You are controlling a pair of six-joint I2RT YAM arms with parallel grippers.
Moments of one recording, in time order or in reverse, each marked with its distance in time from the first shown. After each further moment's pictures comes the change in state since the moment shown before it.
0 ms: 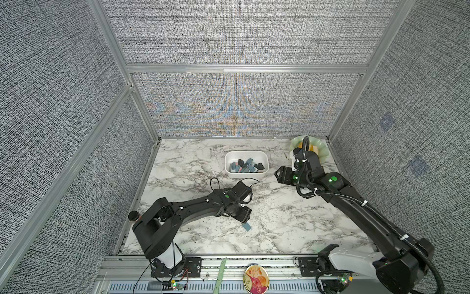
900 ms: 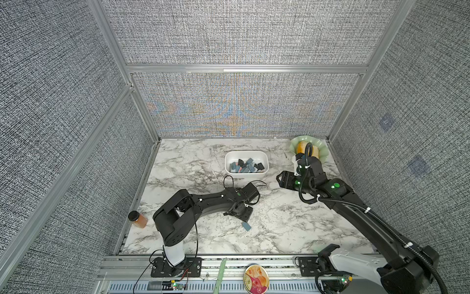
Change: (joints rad) left arm -0.032 0.179 0.114 -0.072 -0.135 -0.055; right arm 0.000 -0.063 -0.086 0.024 -0.002 0.029
